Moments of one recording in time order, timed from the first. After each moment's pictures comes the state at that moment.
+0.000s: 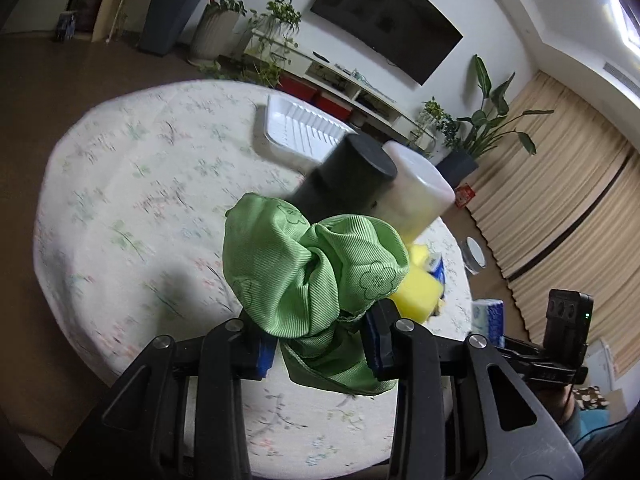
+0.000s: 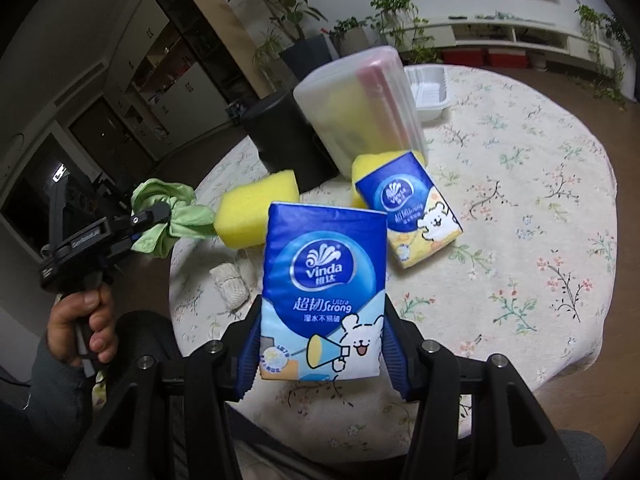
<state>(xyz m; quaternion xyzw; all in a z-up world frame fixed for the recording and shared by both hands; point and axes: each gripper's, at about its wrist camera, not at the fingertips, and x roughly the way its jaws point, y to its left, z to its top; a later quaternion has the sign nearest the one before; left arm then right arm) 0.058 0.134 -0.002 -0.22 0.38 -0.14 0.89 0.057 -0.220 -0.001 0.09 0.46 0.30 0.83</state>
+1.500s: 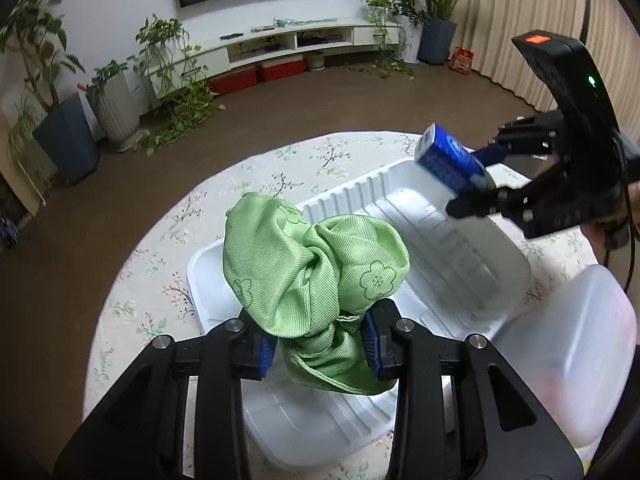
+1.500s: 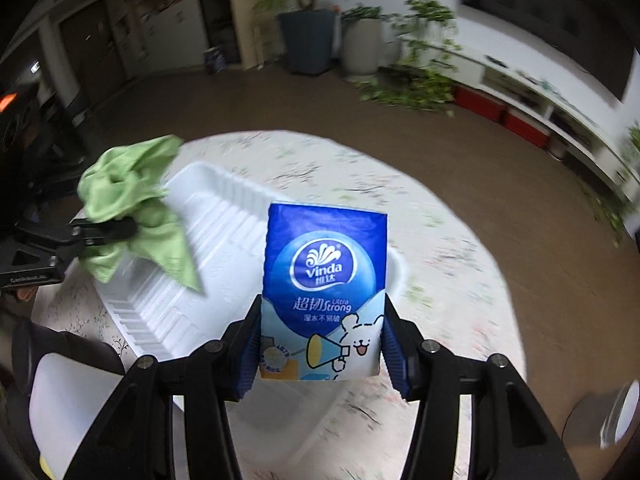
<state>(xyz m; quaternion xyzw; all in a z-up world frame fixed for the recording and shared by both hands) 0.393 0.030 0.012 0.11 0.43 -0.21 0.87 0.442 -0.170 0.020 -0.13 0.47 0.28 0.83</state>
